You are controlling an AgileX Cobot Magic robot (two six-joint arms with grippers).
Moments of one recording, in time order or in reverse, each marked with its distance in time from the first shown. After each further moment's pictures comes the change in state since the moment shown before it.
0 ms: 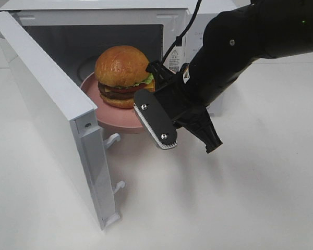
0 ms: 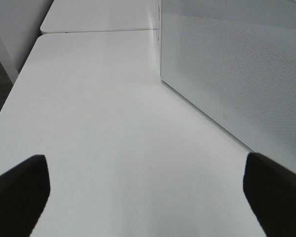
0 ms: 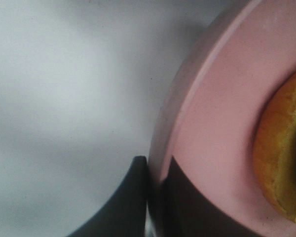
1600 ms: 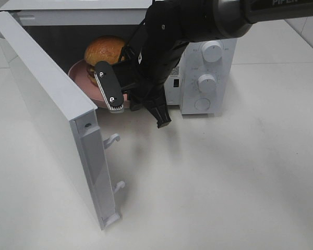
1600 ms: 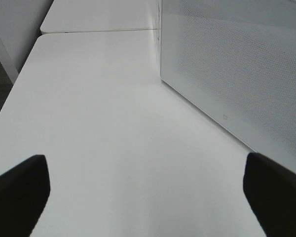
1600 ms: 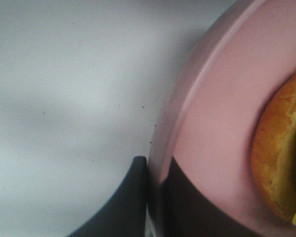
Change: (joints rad) left arm 0.000 0.000 0.000 0.000 0.000 0.000; right arm 0.006 0.327 -0.470 -0.027 0.149 0.202
